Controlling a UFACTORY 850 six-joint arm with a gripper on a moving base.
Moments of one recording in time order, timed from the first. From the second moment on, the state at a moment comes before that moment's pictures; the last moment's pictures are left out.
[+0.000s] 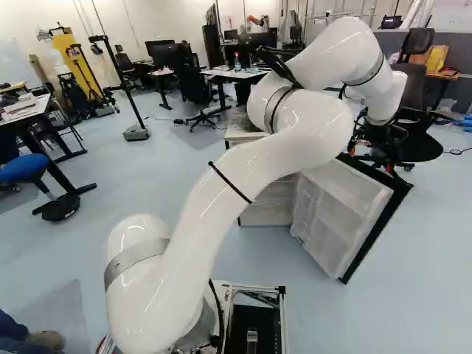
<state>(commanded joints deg) -48.8 -60.8 -124.7 -1.1 -49.0 0.0</state>
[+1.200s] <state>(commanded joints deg) -48.4 -60.0 -123.4 -1.1 -64.3 0.0</state>
